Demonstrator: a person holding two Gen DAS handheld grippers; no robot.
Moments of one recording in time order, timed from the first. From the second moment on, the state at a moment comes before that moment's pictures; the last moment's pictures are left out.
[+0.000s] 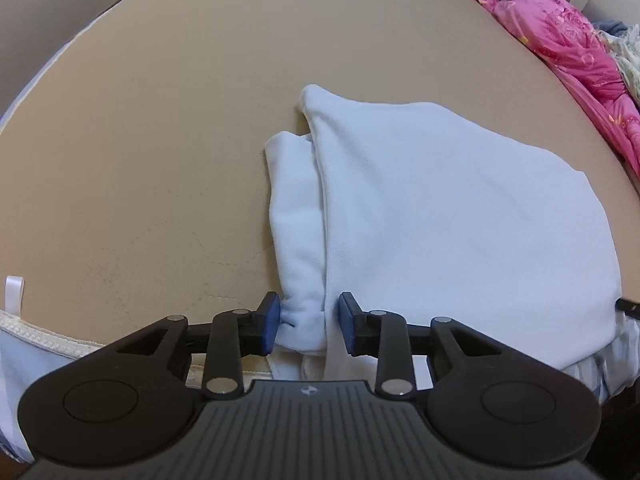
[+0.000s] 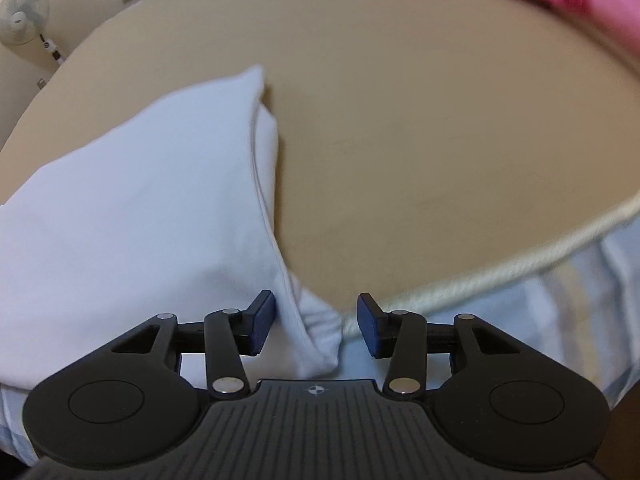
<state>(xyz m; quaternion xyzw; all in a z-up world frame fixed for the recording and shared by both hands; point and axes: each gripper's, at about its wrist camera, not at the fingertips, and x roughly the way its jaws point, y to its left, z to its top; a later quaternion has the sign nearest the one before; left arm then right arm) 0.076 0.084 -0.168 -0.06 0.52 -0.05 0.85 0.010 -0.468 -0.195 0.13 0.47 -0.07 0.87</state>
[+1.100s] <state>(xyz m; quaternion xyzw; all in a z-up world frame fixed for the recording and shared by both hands) 0.072 0.094 -0.184 -0.11 0.54 -0.05 0.83 0.002 -0.492 -0.106 0.15 0.28 -0.06 0.95</state>
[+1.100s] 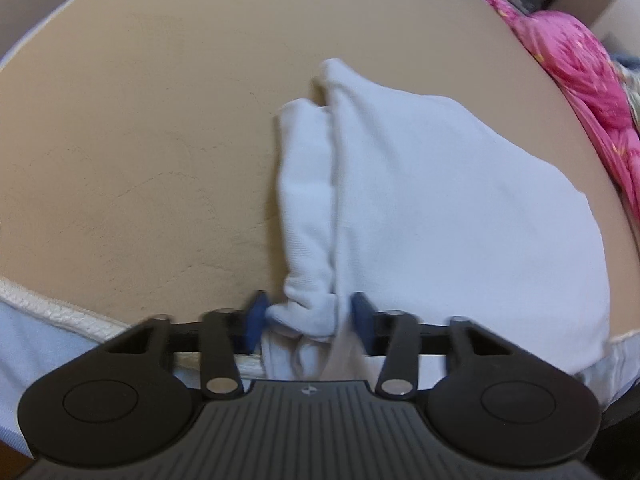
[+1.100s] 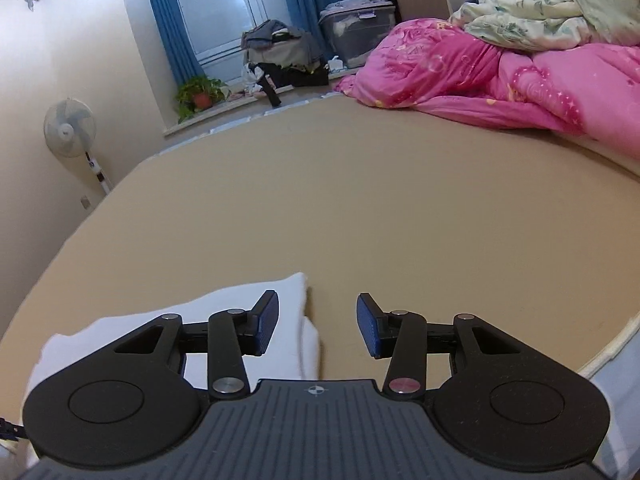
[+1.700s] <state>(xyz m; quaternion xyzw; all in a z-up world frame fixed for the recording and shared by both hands) 0.066 -0.187 -0.035 -0.03 0.43 -0.22 0.87 -0.003 -0.546 -0.118 0.22 0.28 -0.08 0.93</state>
